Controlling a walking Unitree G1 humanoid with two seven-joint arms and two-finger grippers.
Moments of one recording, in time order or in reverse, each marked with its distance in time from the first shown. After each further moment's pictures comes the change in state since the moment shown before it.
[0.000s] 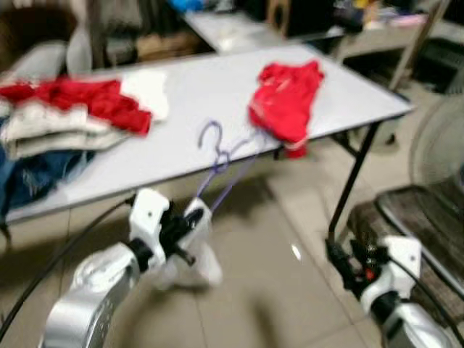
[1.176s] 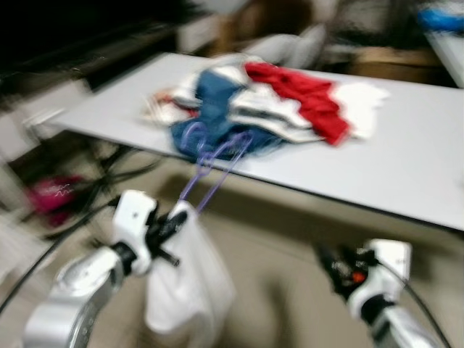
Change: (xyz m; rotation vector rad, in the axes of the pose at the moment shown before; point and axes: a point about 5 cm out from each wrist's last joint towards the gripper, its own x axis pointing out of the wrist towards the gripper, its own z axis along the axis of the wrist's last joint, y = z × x) left arm -0.018 0.015 -0.004 -0.016 0.071 0.082; right arm 0.004 0.011 -0.010 0.036 0.030 0.037
